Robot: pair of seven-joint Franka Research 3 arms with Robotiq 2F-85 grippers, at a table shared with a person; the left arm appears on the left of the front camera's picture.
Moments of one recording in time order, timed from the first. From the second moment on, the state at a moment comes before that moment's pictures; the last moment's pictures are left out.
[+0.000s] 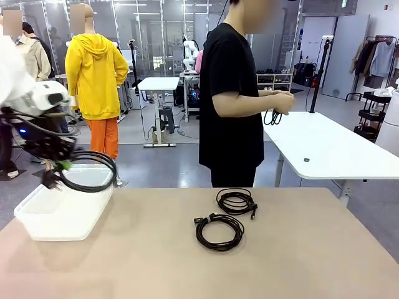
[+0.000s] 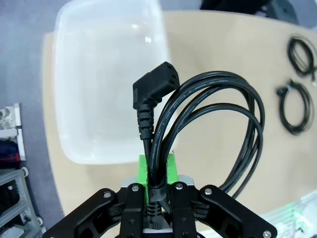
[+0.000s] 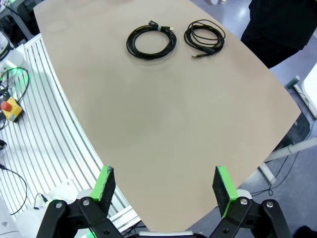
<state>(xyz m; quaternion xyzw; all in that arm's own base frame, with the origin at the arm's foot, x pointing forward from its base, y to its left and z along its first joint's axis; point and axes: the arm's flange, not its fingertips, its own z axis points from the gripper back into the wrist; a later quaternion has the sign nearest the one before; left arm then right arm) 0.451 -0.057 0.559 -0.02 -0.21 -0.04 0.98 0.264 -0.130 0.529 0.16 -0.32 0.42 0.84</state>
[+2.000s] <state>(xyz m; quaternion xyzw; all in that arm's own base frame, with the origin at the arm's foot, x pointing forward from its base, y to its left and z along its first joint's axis) 0.587 0.013 0.389 0.03 -0.10 0.00 0.99 0.265 -0.130 0.528 0.16 -0.32 0.41 0.84</state>
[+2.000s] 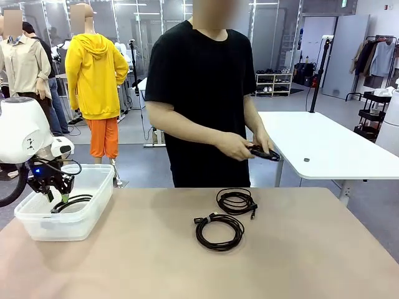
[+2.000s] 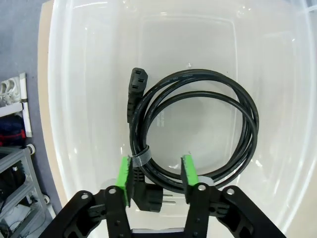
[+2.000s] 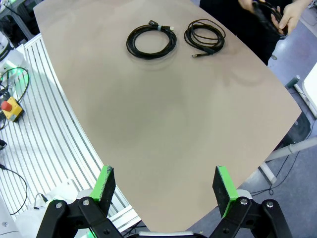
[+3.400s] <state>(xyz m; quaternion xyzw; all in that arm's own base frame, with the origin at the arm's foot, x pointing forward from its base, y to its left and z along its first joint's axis) 0.577 0.006 0.409 0.02 -0.11 -0.01 0.99 0.265 -0.130 0.528 0.16 -0.32 0.41 0.84</state>
